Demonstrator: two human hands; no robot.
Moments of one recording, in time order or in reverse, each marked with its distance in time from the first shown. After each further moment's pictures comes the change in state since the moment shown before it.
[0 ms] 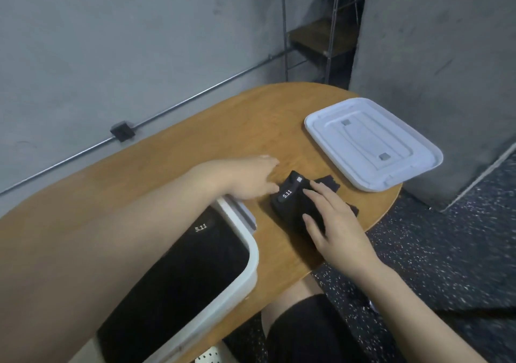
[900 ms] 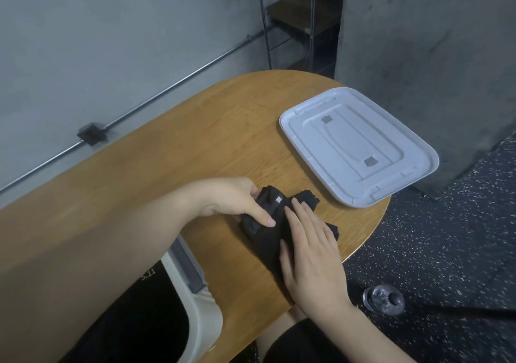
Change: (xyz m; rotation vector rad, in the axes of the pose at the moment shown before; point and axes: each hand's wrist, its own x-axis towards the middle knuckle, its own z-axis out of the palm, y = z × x) left_hand 0.091 -0.007 0.026 -0.657 -0.278 -0.168; right_hand 0.002 0.025 0.039 -0.161 0.161 0.046
